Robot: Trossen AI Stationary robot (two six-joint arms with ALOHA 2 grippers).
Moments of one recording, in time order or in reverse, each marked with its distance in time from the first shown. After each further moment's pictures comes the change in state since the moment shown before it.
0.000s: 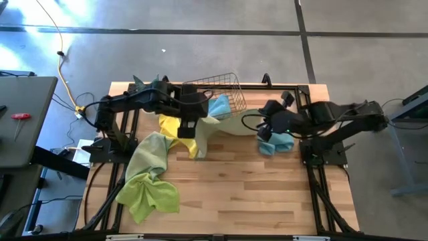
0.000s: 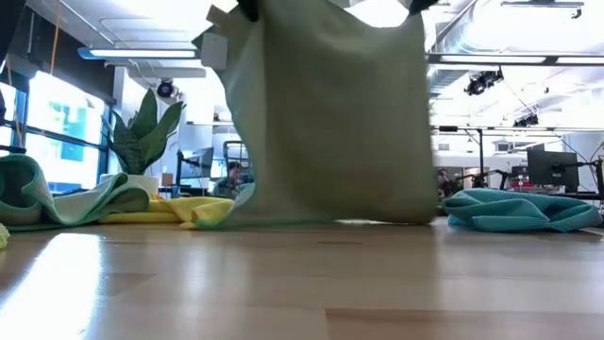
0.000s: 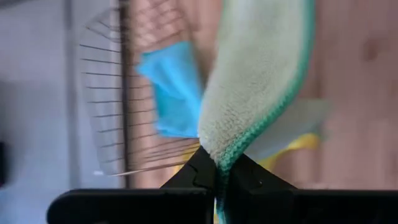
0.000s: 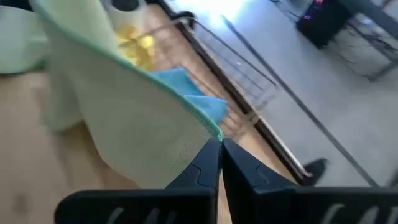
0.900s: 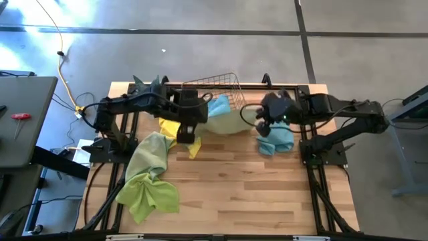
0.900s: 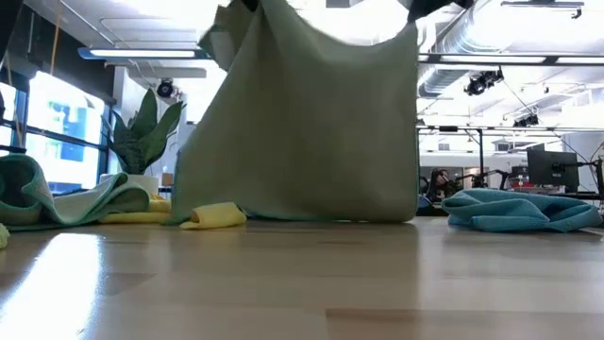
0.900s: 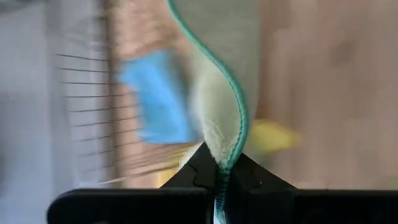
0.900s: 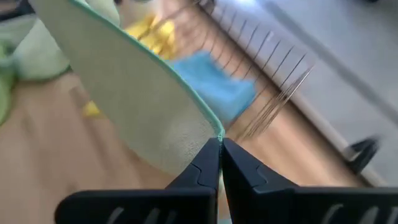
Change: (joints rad) left arm -0.071 0.001 -0.010 0.004 0.086 -0.076; right arm -0.112 -0.003 0.013 0.003 -0.268 0.049
